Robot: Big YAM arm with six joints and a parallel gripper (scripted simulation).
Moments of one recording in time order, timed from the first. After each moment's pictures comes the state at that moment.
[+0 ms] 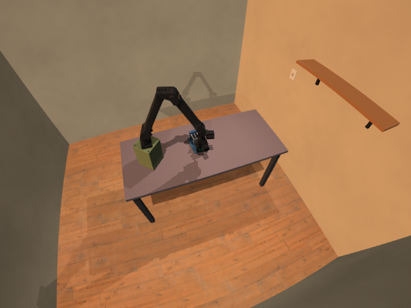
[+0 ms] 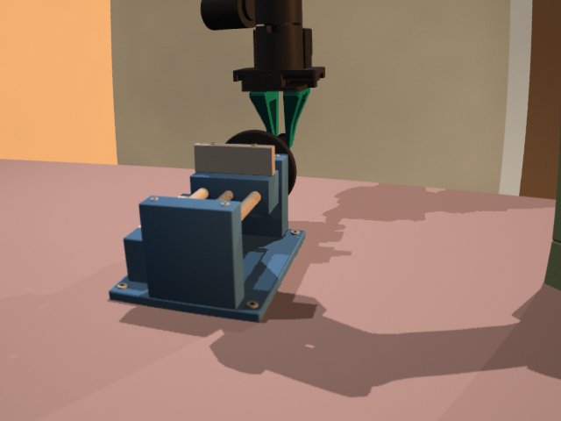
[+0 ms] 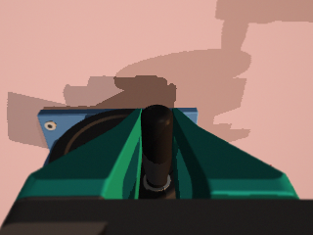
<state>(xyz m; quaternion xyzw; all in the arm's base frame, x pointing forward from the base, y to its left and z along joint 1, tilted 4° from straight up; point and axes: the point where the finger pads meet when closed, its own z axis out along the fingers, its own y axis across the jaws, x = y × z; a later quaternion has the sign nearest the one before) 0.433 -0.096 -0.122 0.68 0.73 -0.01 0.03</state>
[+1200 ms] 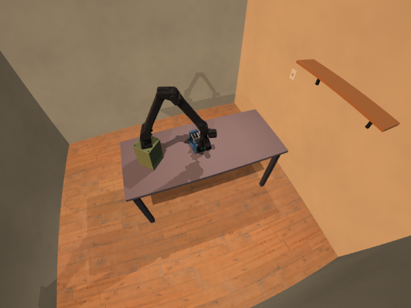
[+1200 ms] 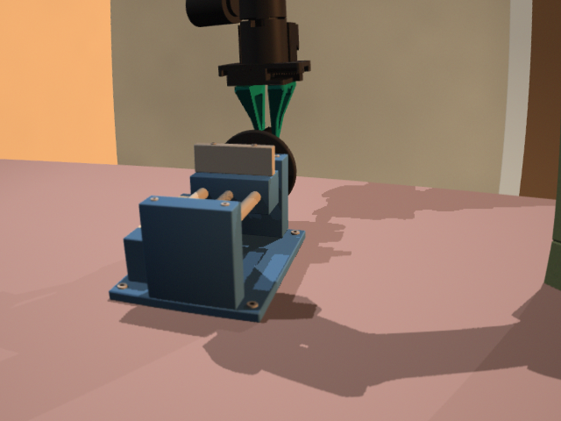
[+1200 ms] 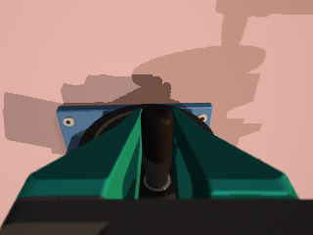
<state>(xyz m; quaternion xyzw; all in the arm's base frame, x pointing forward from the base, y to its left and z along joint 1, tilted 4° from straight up) 0.449 -0.094 -0.115 0.68 0.73 -0.01 0.02</state>
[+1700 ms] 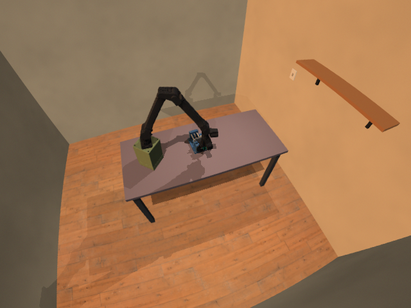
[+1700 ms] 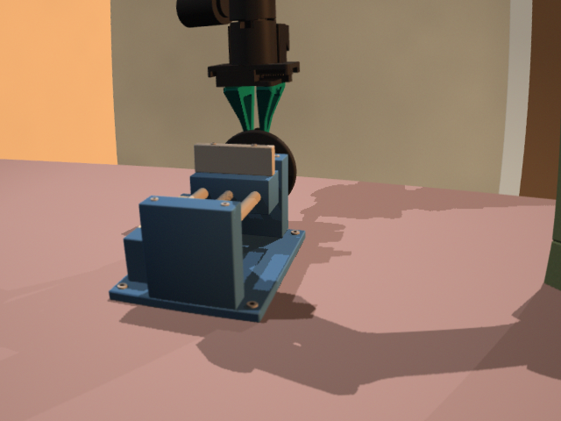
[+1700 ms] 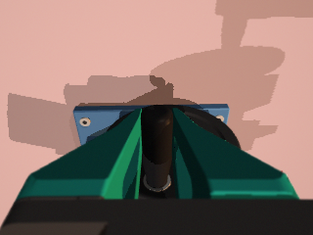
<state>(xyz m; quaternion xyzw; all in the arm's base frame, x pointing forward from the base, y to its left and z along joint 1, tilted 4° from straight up) 0.464 -0.093 -0.115 0.68 0.74 -0.01 0.03</state>
